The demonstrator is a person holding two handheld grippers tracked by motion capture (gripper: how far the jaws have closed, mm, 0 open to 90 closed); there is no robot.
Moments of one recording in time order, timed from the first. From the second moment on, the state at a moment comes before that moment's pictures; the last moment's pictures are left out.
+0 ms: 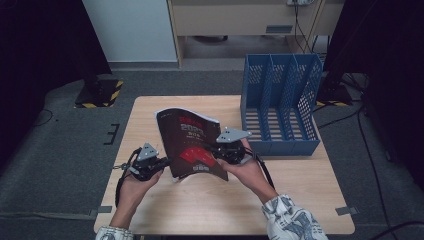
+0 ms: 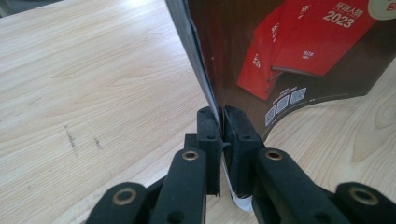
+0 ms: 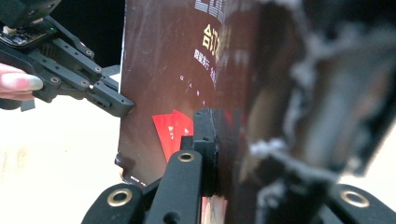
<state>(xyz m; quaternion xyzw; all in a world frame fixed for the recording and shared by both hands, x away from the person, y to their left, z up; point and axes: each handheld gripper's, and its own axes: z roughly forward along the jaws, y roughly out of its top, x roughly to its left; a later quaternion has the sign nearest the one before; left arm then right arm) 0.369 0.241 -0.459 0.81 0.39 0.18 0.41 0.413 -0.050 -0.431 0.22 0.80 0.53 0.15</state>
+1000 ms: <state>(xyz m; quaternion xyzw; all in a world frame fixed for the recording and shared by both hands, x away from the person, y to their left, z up) 0.372 0.232 -0.460 0.80 0.40 0.22 0.39 0.415 -0.054 -0.417 0.22 0.80 0.54 0.16</state>
